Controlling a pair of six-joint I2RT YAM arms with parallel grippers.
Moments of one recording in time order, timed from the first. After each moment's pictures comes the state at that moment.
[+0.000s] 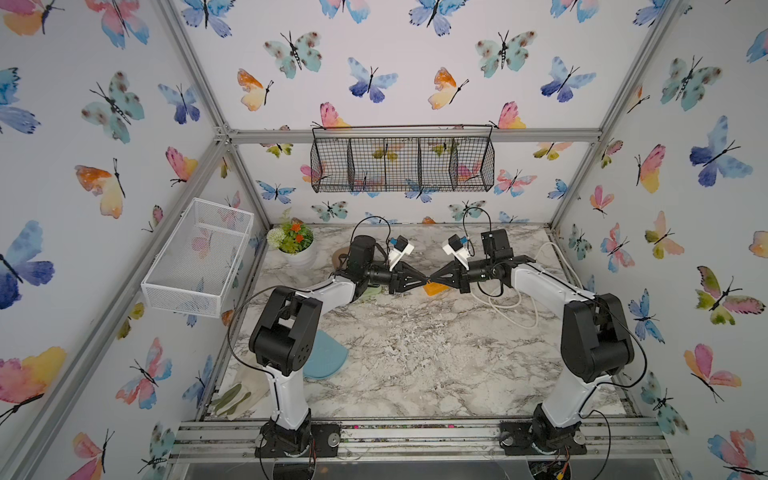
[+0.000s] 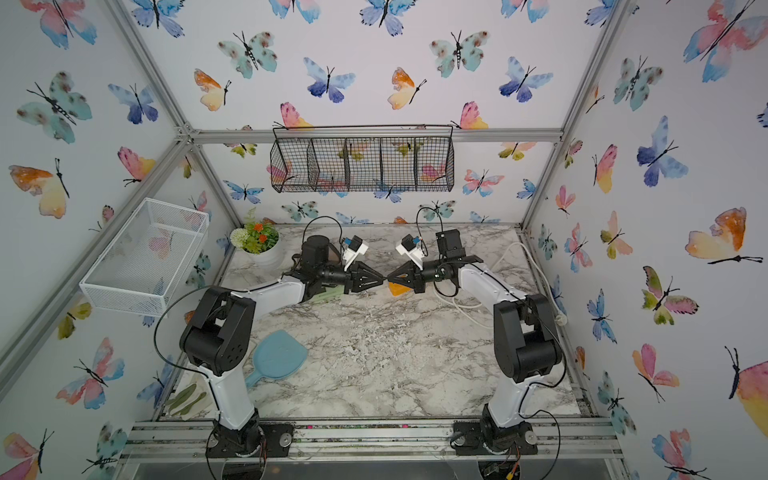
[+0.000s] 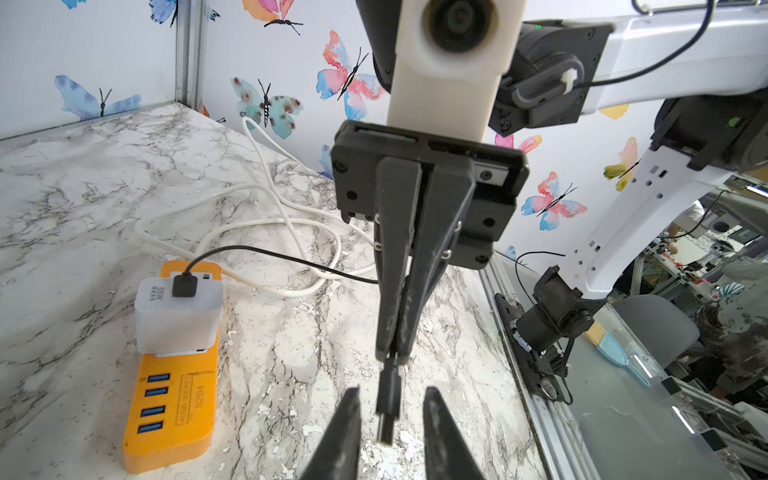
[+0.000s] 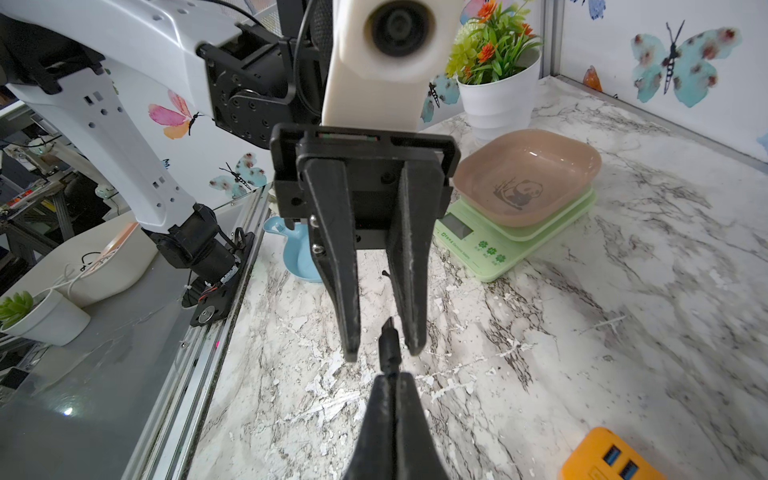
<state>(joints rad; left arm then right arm) -0.43 1.88 1.19 0.36 1.18 -0.12 0.32 1.78 1.27 -0.33 -1.16 -0.47</state>
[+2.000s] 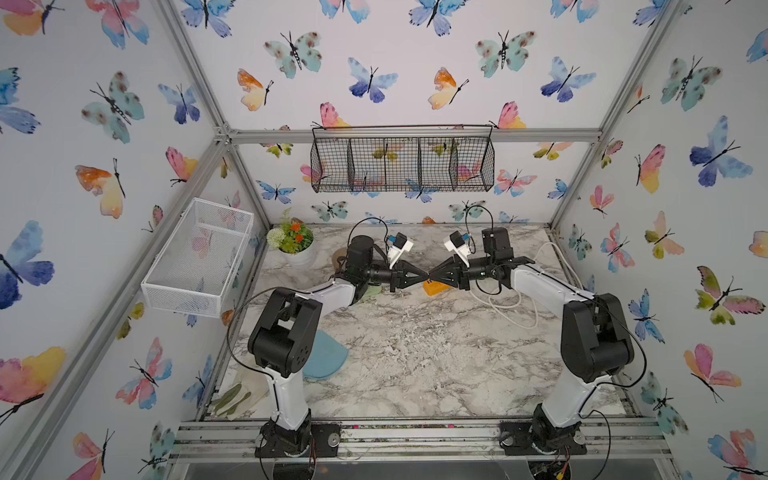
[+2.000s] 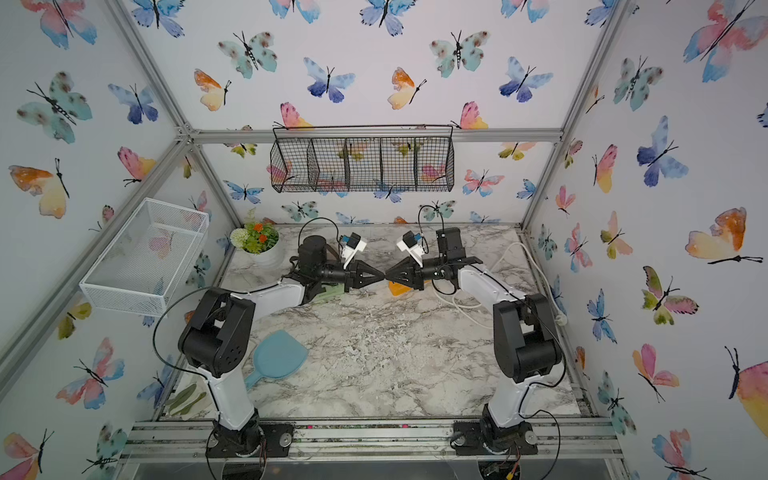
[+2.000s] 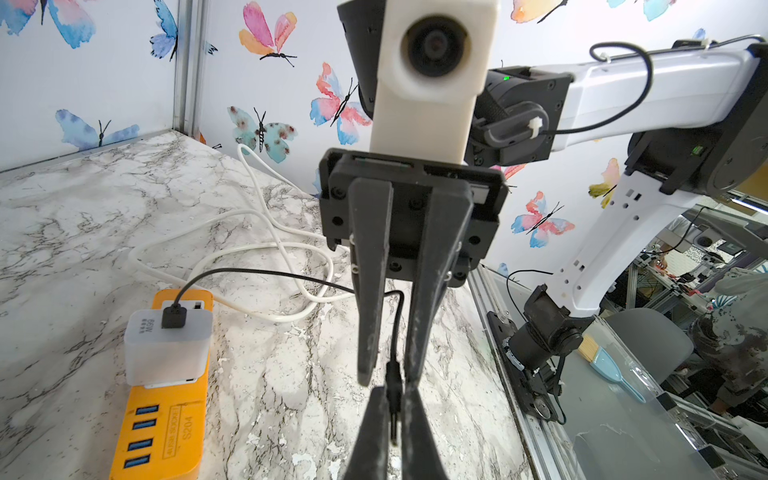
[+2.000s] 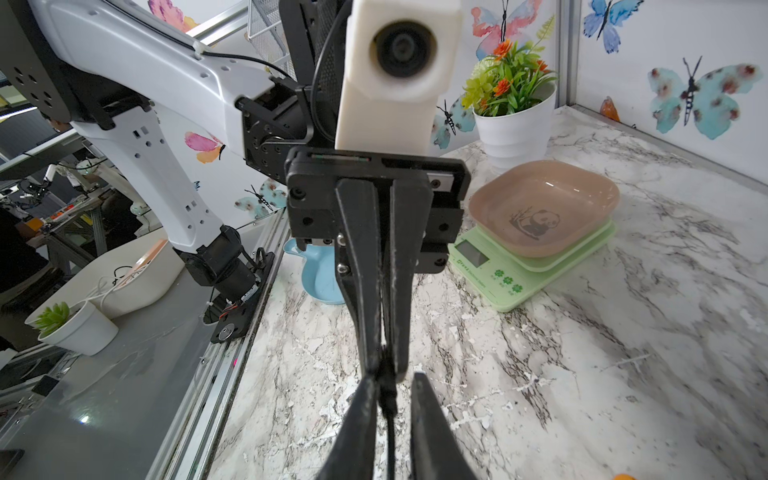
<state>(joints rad) -0.44 1.87 1.15 0.53 1.19 -0.26 0.32 1.78 1.26 -0.20 -1.24 -0.35</state>
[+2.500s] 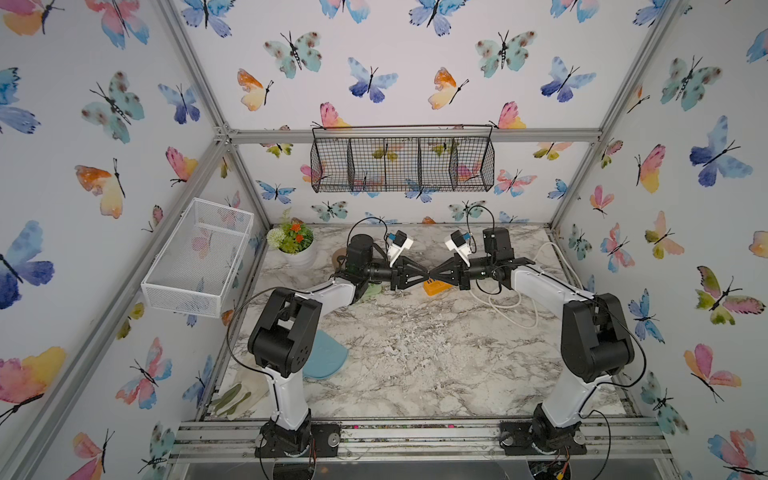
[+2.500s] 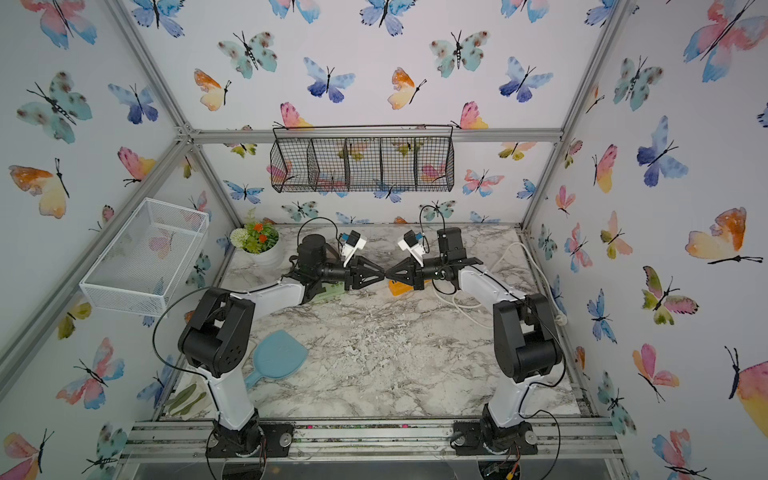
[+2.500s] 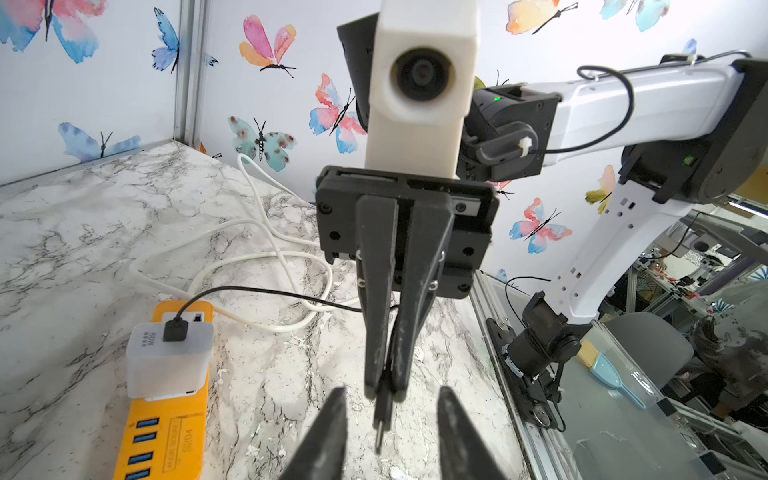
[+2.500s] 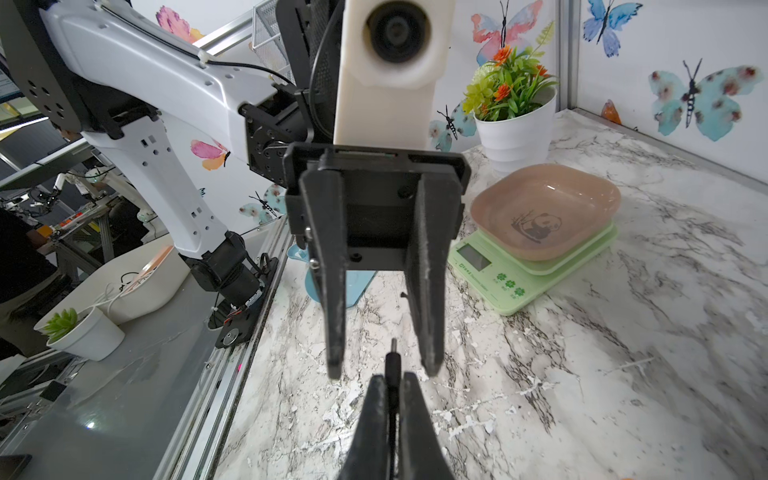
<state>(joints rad) -0.44 1.87 1.16 0.56 1.17 -0.30 0.32 1.78 1.24 -0.15 -1.25 -0.31</state>
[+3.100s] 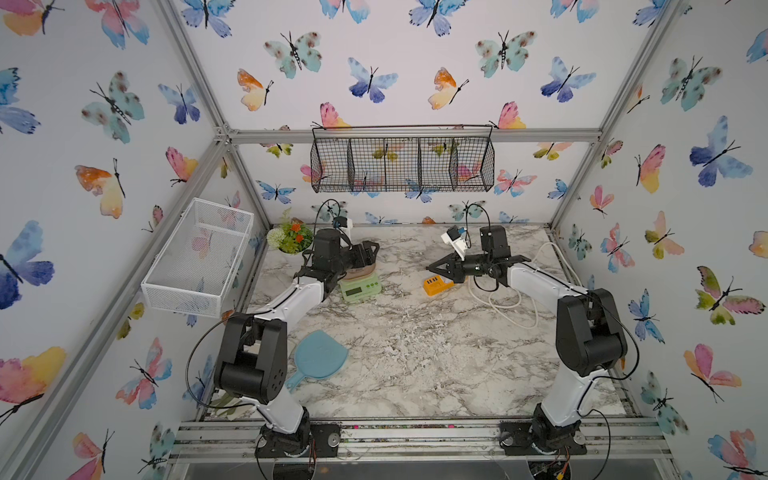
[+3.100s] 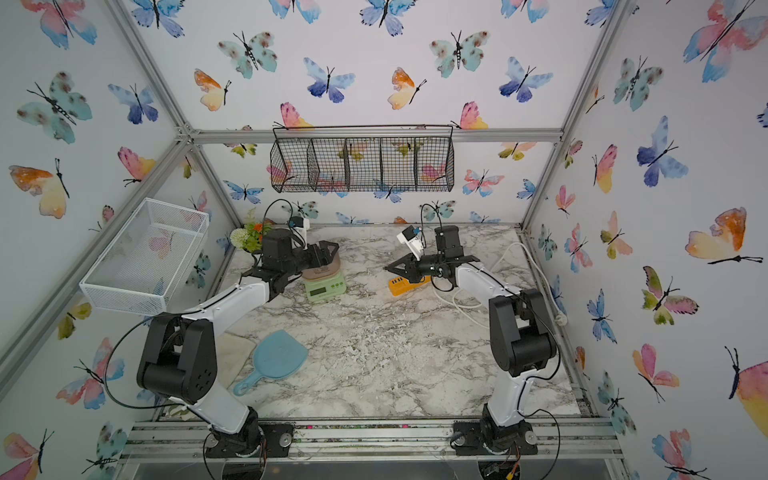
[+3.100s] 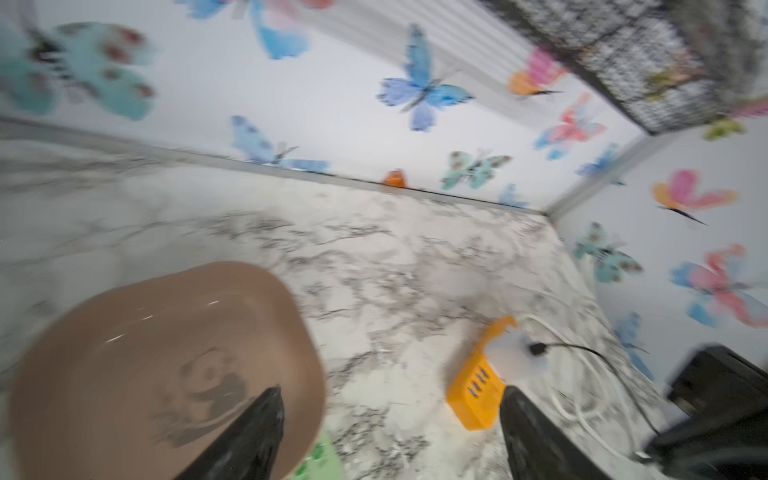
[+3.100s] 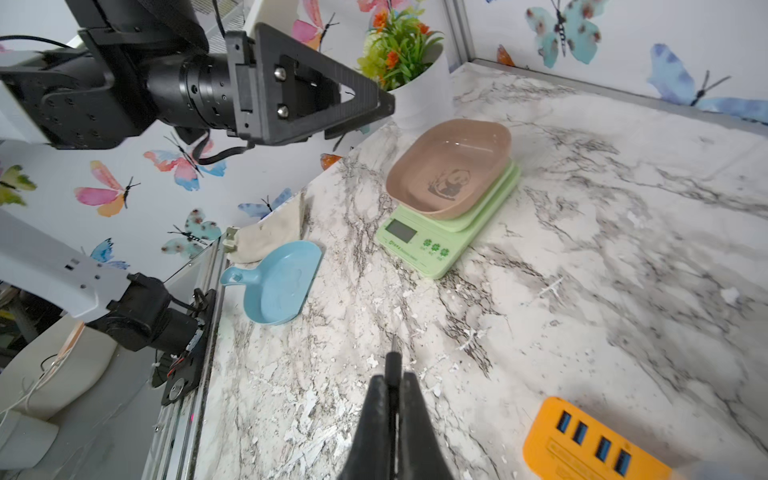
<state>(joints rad) -0.24 1.65 1.14 0.02 0.21 -0.45 0.32 1.83 1.29 -0.14 -0.99 -0.09</state>
